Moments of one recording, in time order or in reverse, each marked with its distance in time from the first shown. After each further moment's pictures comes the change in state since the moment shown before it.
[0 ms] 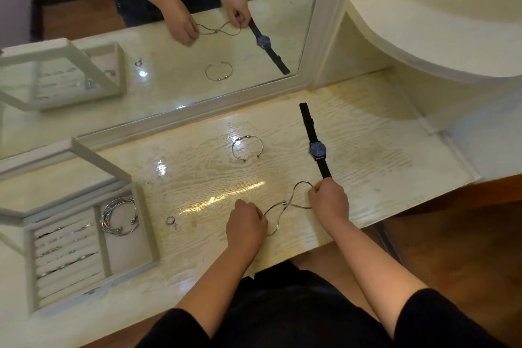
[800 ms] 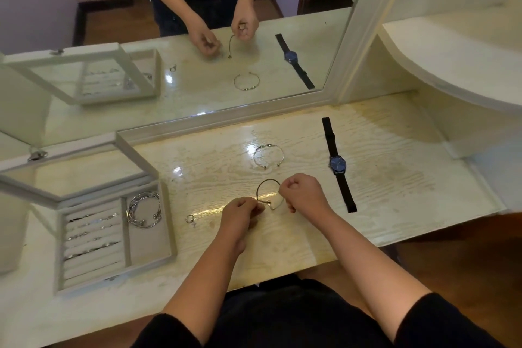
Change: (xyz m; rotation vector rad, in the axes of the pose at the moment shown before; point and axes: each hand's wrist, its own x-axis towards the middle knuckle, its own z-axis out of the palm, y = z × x) left_hand 0.005 -0.019 -0.046 -1.185 -0.056 -0.363; right_hand -0.020 -0.068 0.006 0.482 -0.346 -0.275
